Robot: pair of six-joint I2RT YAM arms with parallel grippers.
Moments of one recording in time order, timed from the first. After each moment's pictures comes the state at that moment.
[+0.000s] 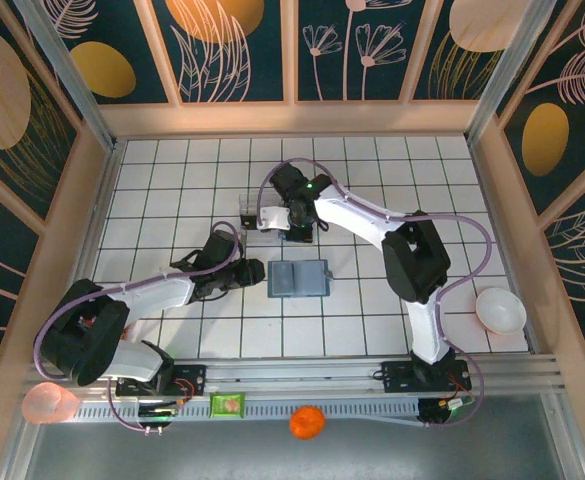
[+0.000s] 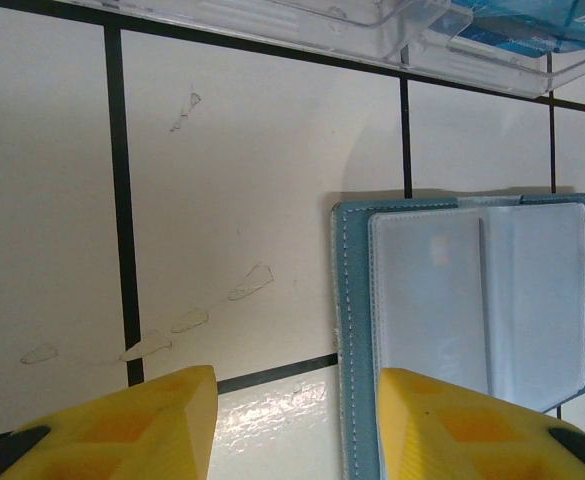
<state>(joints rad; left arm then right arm) -0.59 1.40 0.56 -0.06 0.18 -0.73 0.75 2.04 1.67 -0.87 -0.01 -0.89</state>
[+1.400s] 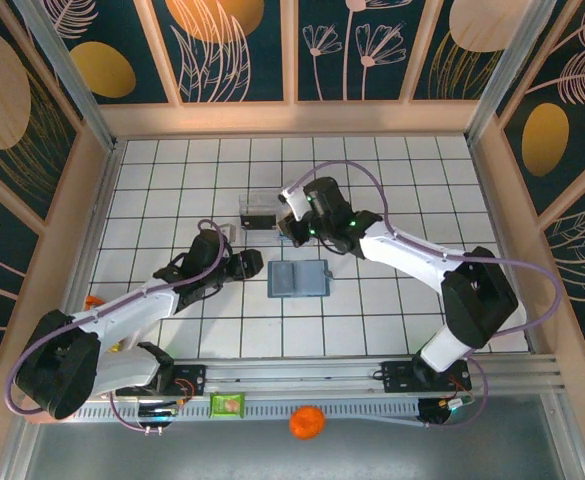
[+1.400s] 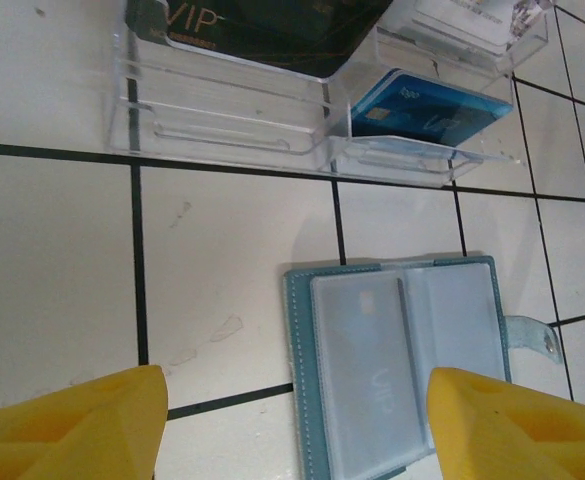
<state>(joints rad) -0.58 1.20 0.52 -0.06 0.09 -0.72 0.76 1.59 1.10 -0.18 -0.19 0.08</state>
